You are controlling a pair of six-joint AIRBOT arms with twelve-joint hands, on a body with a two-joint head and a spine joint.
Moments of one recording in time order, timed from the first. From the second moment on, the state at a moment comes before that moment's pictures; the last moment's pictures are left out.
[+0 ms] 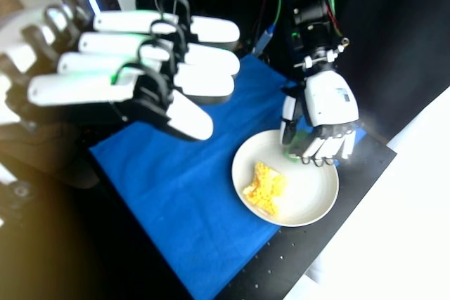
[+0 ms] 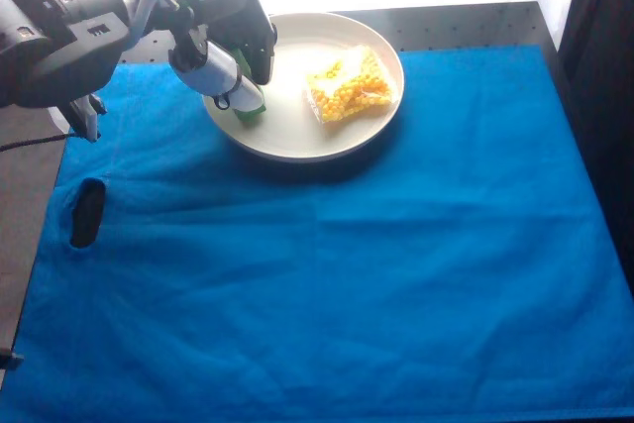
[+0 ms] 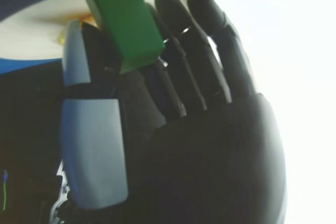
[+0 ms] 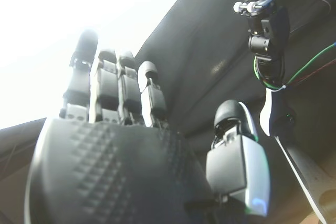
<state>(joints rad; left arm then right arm) 0.45 -1.34 1.64 0.33 -0.18 0.62 -0.24 -0.83 1.16 -0.54 0.57 -0.43</state>
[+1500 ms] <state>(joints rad) 0.37 -1.03 1.27 0.98 -0.53 0.13 -0.28 -0.86 1.18 -0.50 0.58 -0.43</state>
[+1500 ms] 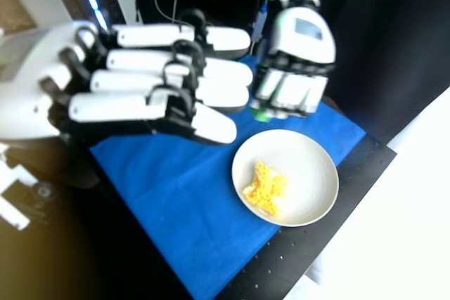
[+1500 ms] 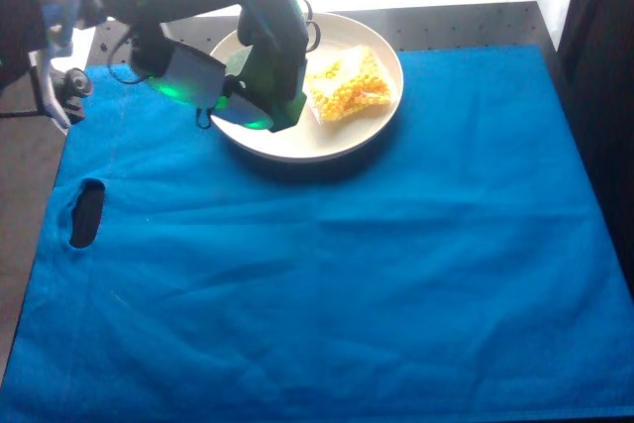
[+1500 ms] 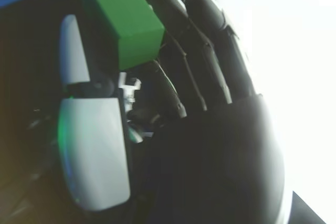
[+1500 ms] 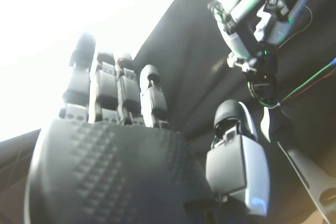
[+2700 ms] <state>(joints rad) 0.46 -1.01 1.22 1.24 -0.56 -0.02 -0.29 -0.87 1.18 -0.50 0.58 -0.43</state>
